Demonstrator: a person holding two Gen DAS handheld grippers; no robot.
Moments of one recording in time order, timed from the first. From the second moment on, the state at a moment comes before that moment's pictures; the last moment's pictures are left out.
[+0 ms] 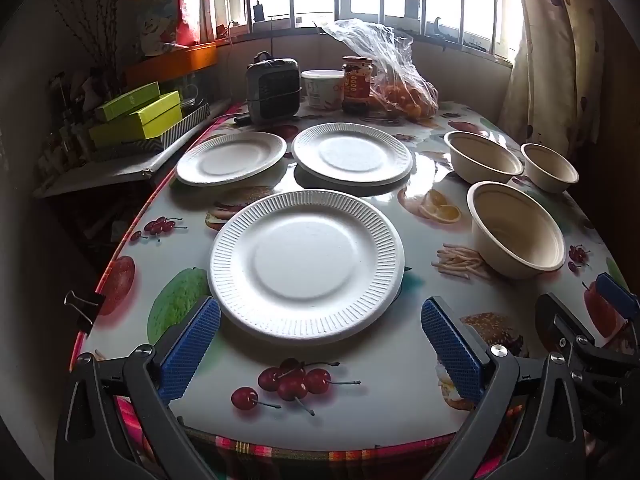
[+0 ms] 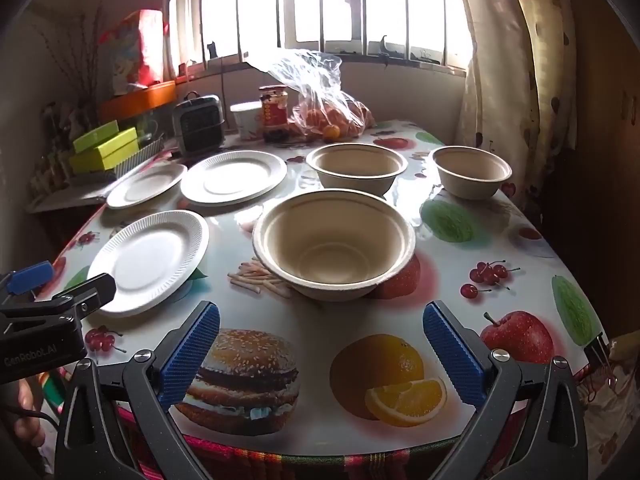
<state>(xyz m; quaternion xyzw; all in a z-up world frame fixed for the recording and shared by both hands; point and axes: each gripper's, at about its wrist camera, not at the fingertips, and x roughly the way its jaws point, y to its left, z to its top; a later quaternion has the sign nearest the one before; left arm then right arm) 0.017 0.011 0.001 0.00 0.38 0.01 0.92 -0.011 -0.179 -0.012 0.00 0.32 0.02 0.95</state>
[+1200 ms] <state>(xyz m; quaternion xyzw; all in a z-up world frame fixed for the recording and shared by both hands) 0.018 0.015 0.003 0.01 0.37 0.03 0.93 -0.006 -0.172 -0.012 0.00 0.32 0.02 0.95</state>
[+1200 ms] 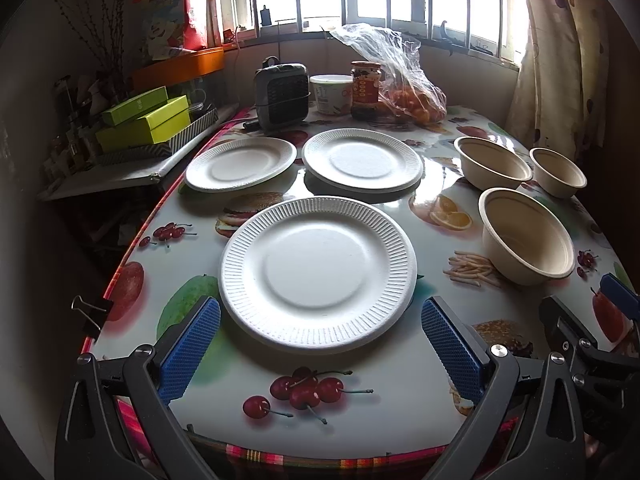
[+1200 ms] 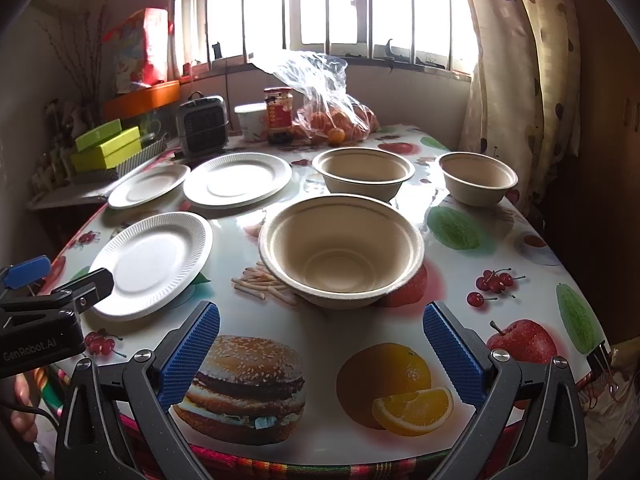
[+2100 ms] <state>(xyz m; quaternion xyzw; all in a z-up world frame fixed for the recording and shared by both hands) 0.019 0.015 0.007 0.01 0.37 0.03 0.93 -0.006 -0.169 -0.010 -0.01 0.31 0.02 0.95</state>
